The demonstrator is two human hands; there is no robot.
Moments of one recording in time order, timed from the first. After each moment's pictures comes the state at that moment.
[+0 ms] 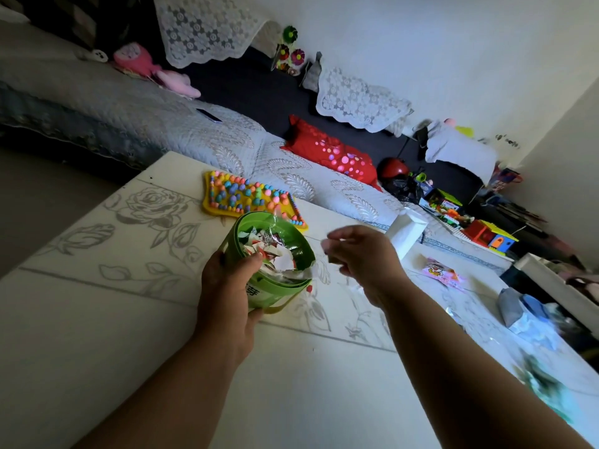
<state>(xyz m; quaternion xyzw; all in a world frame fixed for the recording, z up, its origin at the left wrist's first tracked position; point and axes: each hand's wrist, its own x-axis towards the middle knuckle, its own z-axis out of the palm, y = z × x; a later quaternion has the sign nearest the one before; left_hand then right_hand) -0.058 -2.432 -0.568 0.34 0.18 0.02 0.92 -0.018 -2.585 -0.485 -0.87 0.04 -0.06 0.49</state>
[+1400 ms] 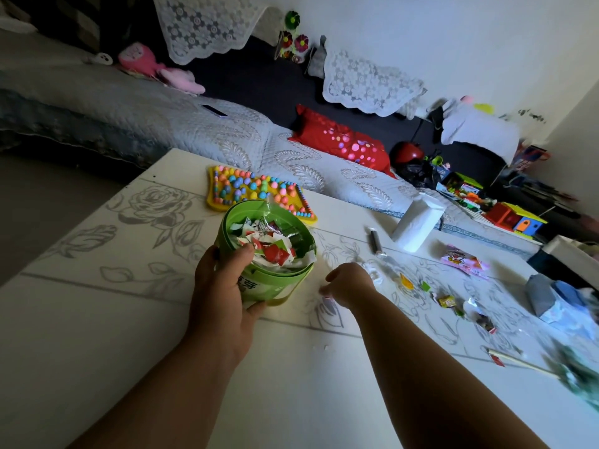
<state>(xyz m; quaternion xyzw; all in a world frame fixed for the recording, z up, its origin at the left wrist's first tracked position) -0.049 -2.426 -0.579 0.32 0.16 0.03 0.93 0.036 -2.610 -0.576 -0.97 0.13 0.06 0.17</state>
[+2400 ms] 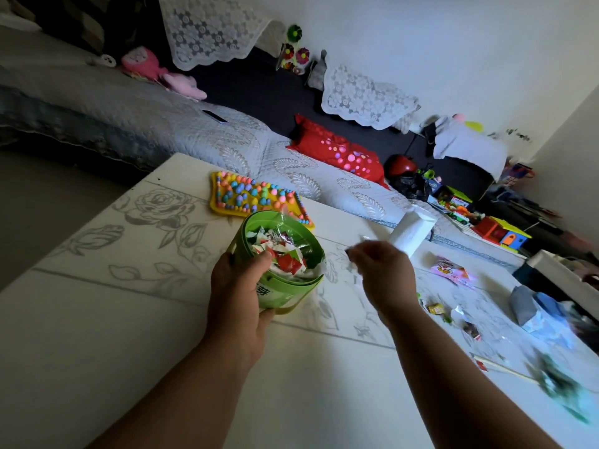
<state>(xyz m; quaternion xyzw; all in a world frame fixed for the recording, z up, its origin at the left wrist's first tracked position) -0.060 -2.438 -0.571 0.34 0.16 0.03 0.93 -0.030 -2.601 -0.507 -0.90 0.06 -0.20 0.38</state>
